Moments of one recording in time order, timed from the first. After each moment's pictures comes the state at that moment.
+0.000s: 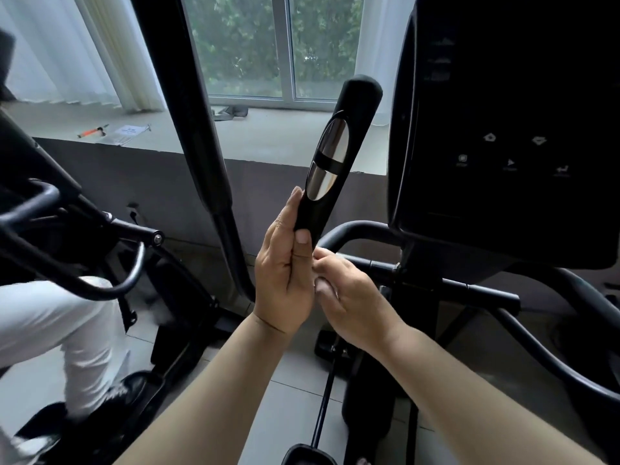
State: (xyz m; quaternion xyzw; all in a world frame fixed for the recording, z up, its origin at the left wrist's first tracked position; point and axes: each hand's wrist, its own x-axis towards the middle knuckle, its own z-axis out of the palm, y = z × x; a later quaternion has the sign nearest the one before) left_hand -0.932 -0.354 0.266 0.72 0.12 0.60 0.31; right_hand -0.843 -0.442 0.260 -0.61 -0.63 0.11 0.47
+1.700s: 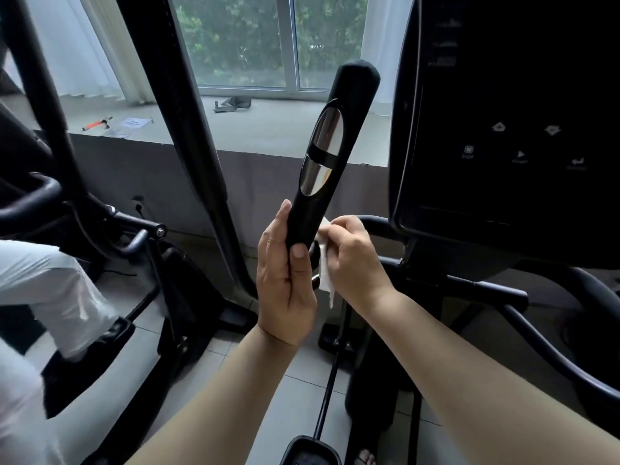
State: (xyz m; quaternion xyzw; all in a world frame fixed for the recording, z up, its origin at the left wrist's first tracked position) left_hand -0.932 -0.366 0.250 0.72 0.17 0.62 0.28; right_hand -0.815 -0.397 0.248 -0.71 -0.54 0.00 0.45
